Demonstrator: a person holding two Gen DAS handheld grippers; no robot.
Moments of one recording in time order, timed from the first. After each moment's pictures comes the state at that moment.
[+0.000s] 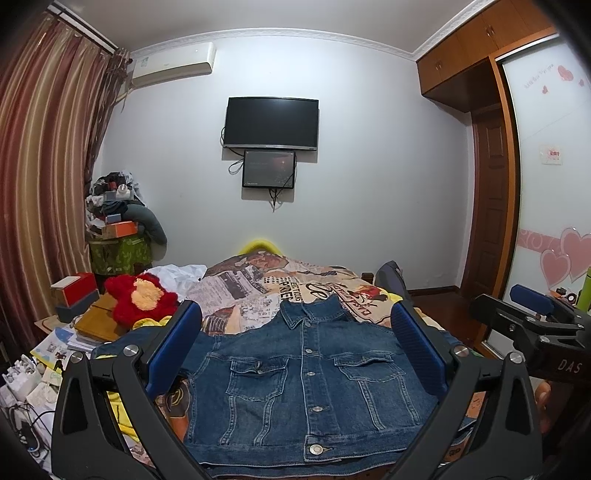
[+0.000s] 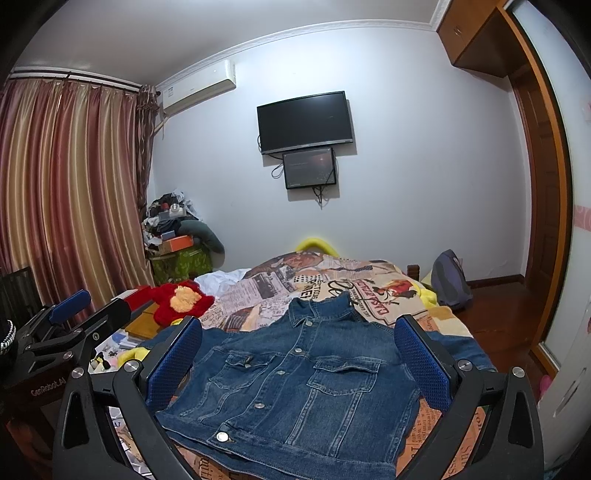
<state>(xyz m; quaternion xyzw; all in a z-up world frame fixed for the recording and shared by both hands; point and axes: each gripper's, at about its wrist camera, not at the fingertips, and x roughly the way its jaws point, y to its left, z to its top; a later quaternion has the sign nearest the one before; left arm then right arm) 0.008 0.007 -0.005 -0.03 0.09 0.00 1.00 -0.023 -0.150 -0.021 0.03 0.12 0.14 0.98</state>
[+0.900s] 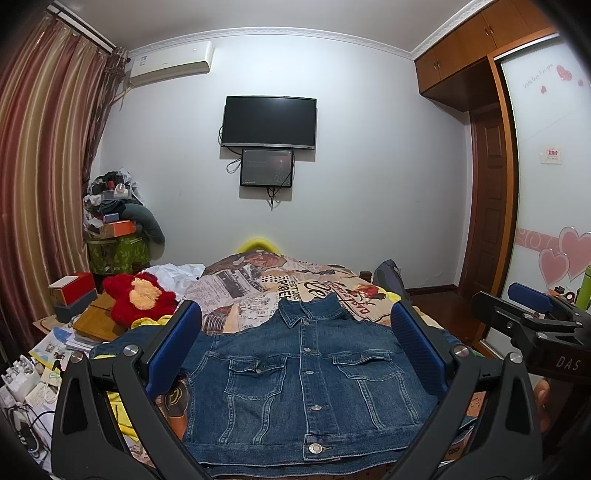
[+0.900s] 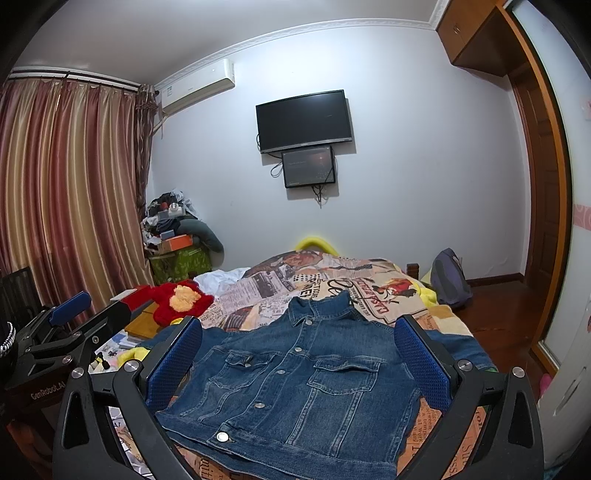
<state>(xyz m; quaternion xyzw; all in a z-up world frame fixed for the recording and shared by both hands) 0.008 0.007 -0.005 -0.03 0.09 0.00 1.00 -0.019 -0.154 -0.022 0.04 0.12 0.14 0.98</state>
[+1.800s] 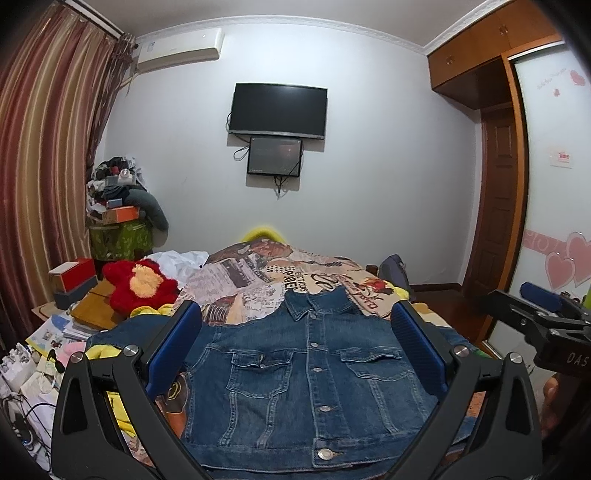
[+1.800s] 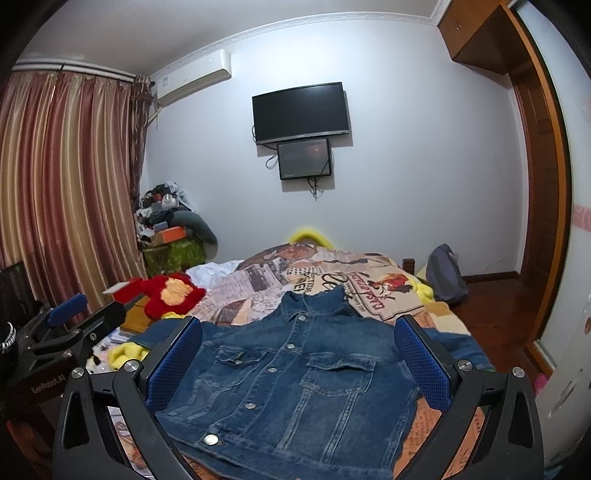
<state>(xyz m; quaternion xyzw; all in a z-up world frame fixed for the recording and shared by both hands) 0.039 0.024 -0.016 -0.04 0.12 0.01 0.99 0.006 -0.147 -0.033 0.02 0.13 0.12 0.98</state>
